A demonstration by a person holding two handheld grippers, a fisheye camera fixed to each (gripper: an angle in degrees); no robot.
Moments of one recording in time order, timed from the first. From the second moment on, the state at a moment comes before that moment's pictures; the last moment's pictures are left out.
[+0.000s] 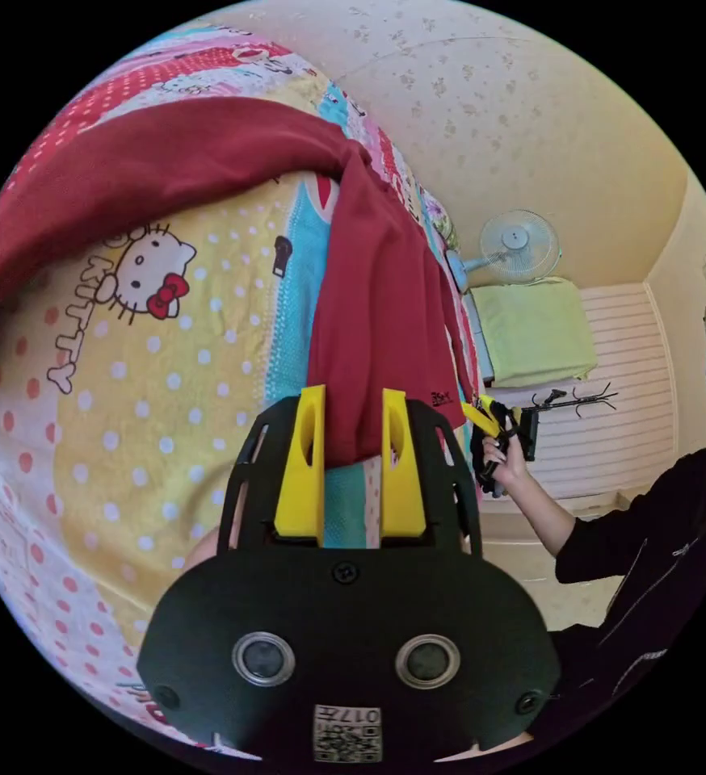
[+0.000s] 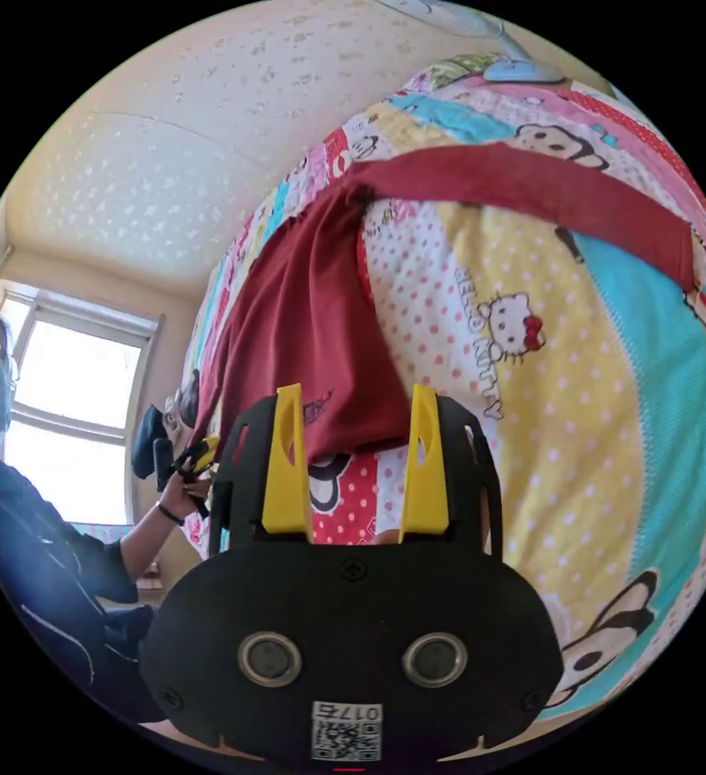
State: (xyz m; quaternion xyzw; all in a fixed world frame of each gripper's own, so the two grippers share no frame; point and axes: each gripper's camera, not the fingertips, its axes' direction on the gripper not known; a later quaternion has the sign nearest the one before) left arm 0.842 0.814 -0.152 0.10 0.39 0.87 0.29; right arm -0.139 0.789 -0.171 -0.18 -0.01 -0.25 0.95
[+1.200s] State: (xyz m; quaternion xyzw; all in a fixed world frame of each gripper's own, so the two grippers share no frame) left arm 0.660 0.628 0.019 0.10 0.43 0.87 0.22; right arm 0.100 0.821 -0.276 -0.04 -0.40 0.03 0.92
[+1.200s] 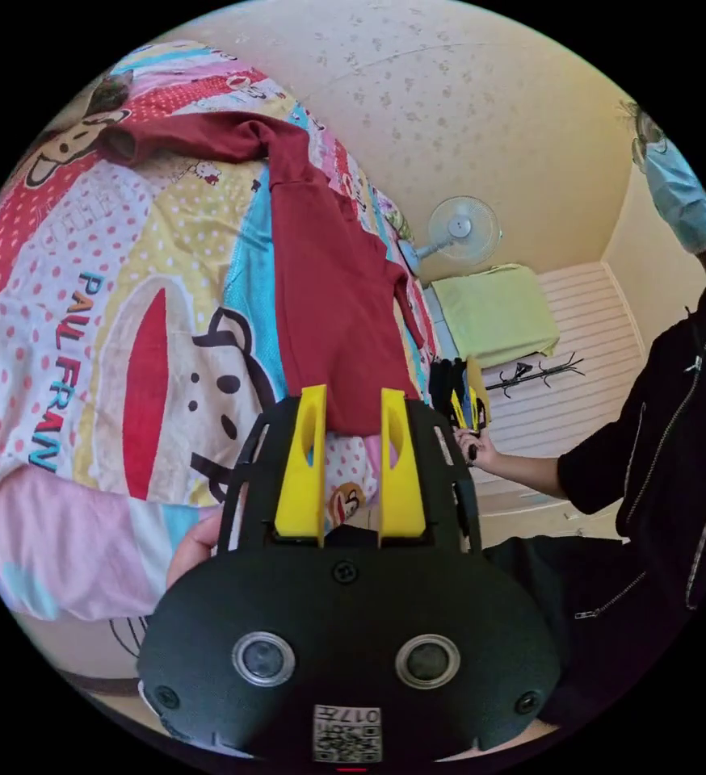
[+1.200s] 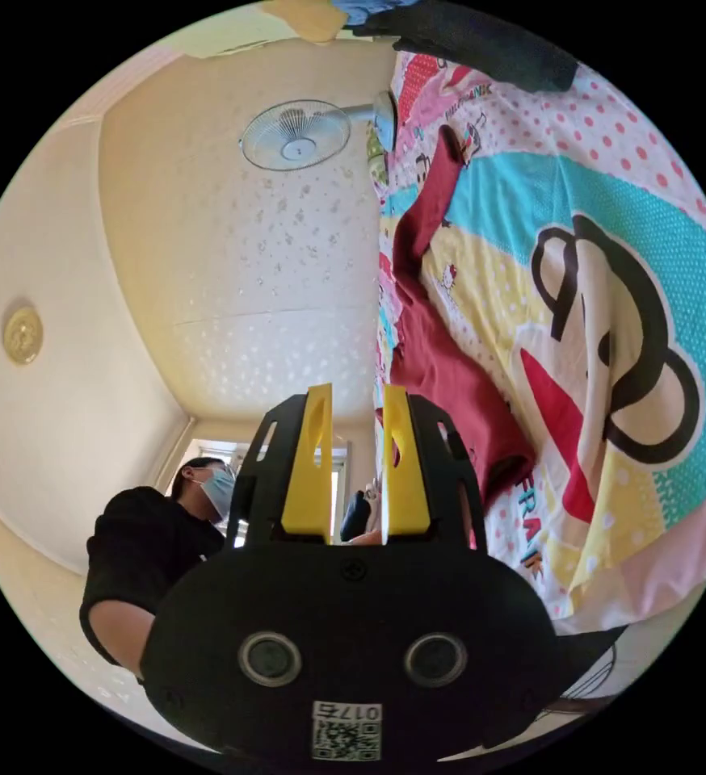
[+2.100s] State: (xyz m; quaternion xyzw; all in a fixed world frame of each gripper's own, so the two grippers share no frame) left arm 0.707 0.433 -0.179 0.28 0.46 0.78 0.31; right arm -0.225 0.987 -0.070 -0.33 -0.52 -0.11 0.78
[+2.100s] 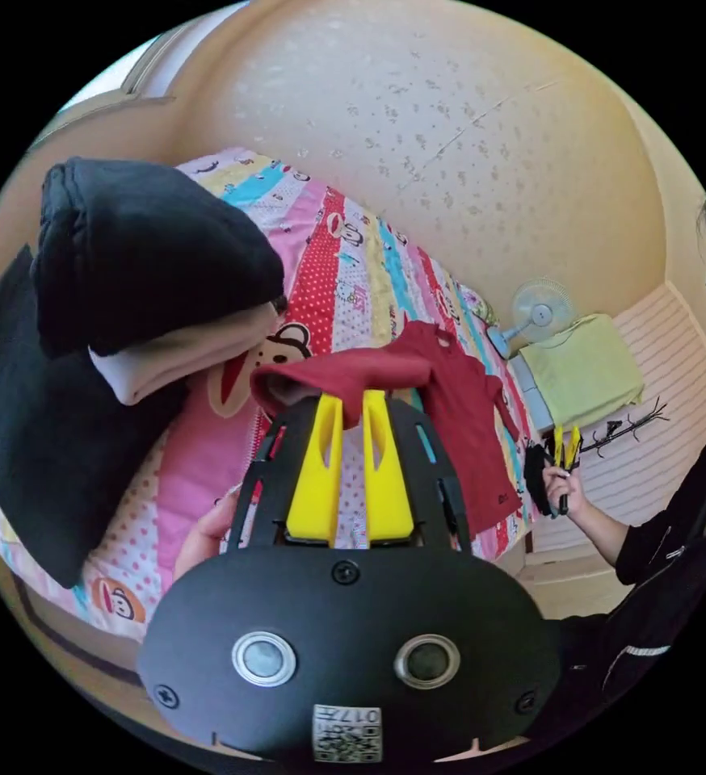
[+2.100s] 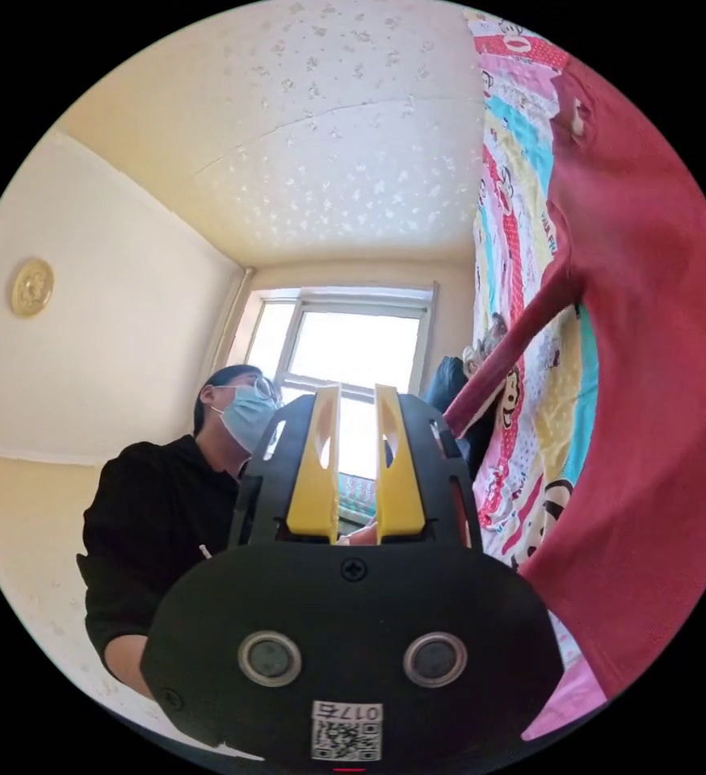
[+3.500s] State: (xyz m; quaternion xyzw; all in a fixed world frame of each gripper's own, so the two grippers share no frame) left arm 0.811 0.240 -0.034 0.22 0.64 0.71 0.22; right arm -0.779 1.541 0.129 -0.44 -0.14 -0.87 0.15
